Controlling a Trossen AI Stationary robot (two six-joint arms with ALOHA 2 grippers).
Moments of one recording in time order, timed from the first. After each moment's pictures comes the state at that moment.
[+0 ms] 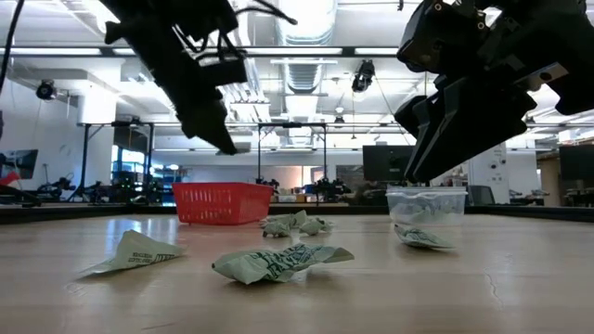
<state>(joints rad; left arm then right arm) 0.00 1.42 0.86 -0.35 -0.62 -0.05 0.40 1.61 0.77 -0.02 0.16 0.23</state>
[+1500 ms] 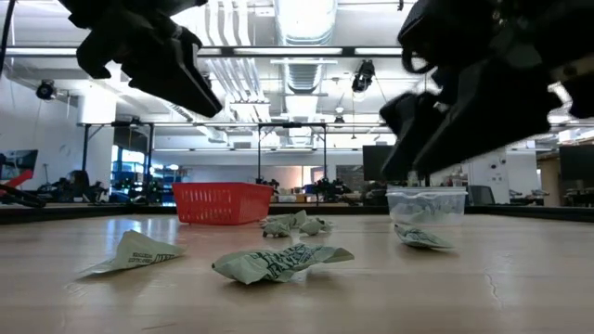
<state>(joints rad) -0.43 1.37 0.86 -0.34 -0.64 -0.12 0.42 1.70 0.74 0.25 0.10 0.13</state>
